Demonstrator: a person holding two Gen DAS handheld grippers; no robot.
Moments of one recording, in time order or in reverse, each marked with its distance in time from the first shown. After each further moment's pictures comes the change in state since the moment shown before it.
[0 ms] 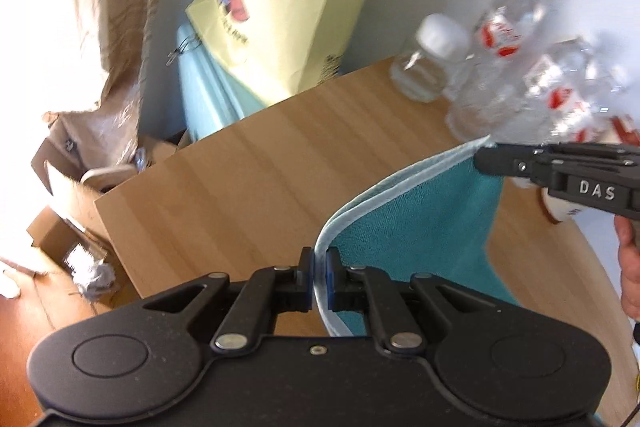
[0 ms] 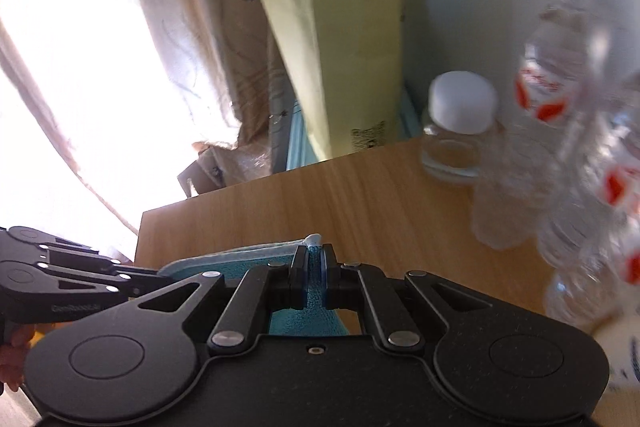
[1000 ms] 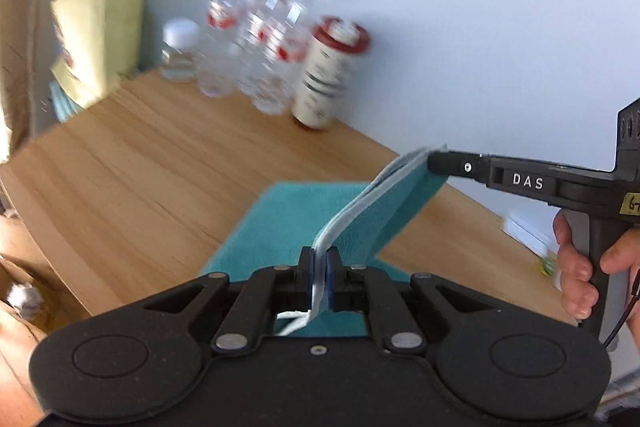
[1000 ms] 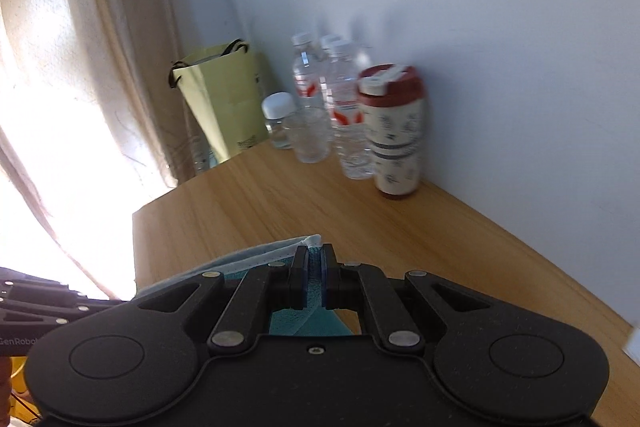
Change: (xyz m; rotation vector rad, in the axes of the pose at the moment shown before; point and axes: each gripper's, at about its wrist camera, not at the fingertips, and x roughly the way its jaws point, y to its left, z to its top) left arm -0.136 -0.208 -0.188 0.274 -0.055 -0.249; right arm -0.286 -0.035 -0.236 0.265 -0.254 -0.225
